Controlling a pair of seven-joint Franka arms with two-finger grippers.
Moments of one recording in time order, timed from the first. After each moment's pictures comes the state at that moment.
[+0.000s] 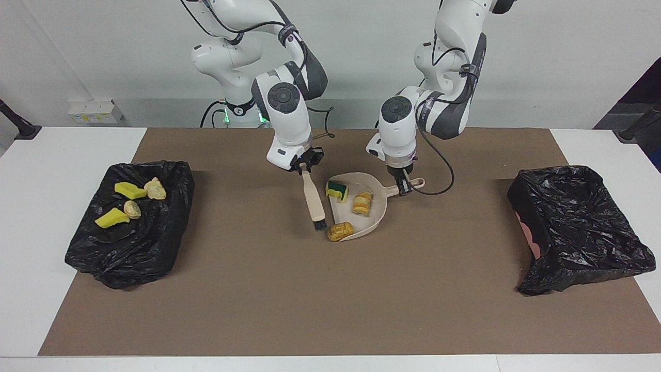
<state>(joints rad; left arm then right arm) -0.03 0.17 -0.55 -2.06 0.31 2.06 0.73 0.42 0.13 0.05 -2.00 0.09 2.01 0.16</state>
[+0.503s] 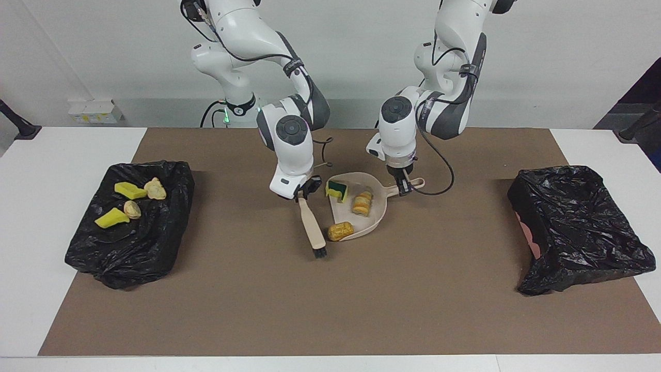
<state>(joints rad) -0.03 0.17 -0.55 -2.06 0.31 2.06 0.73 0.43 0.32 0.06 -1.88 0.03 2.07 0.12</state>
